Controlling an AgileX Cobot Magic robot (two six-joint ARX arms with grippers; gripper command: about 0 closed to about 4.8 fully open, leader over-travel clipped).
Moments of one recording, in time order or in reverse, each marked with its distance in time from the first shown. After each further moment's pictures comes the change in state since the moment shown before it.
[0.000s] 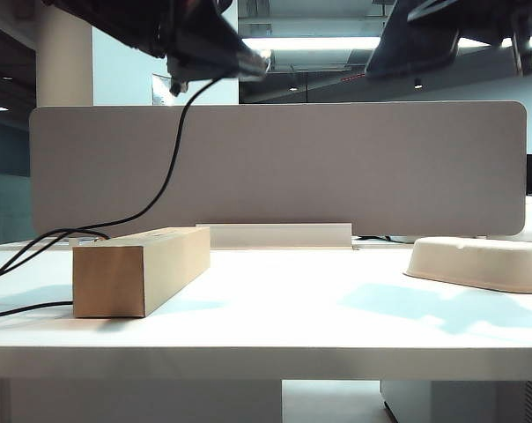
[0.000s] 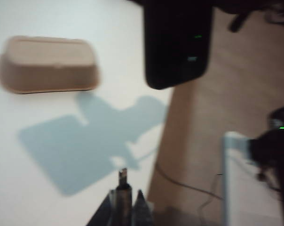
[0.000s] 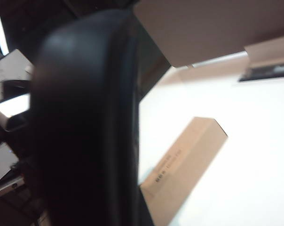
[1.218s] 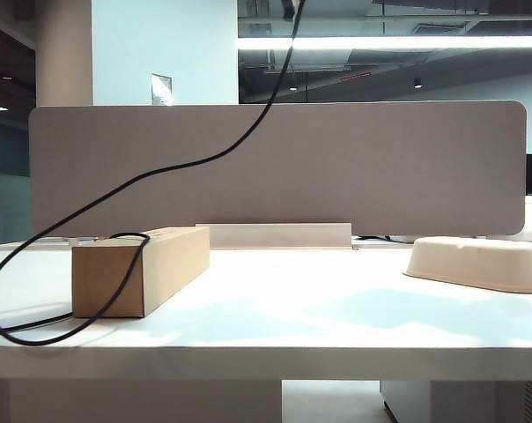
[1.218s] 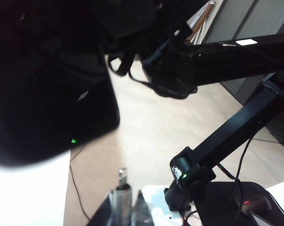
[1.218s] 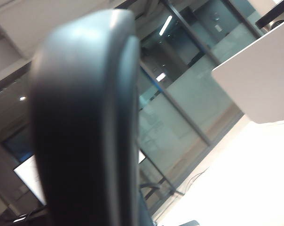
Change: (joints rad) left arm -0.239 0.001 -0.002 0.484 0.212 -0.352; right arm 0.021 -0.089 0.009 0.427 0.021 0.512
